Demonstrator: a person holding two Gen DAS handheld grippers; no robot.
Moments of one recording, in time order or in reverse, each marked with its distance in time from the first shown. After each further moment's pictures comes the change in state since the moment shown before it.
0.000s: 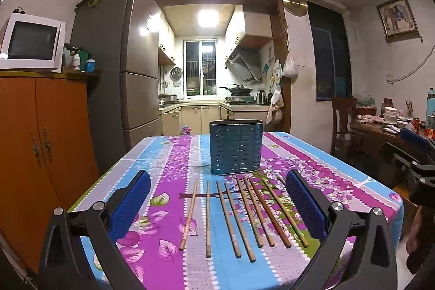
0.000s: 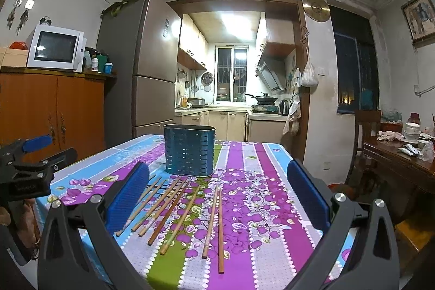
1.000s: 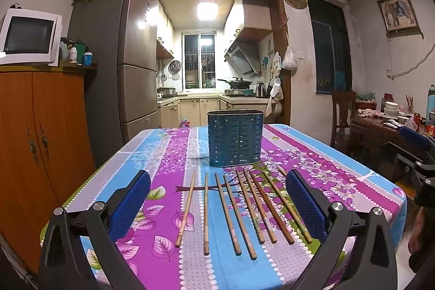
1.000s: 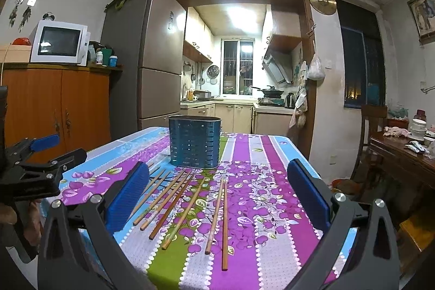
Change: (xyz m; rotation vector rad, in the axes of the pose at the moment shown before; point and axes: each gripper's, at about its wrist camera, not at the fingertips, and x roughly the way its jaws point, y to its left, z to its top) left arm 0.018 0.002 -0.010 0.002 0.040 0.000; right arm 0.008 0.001 -0.008 -0.004 0.042 0.042
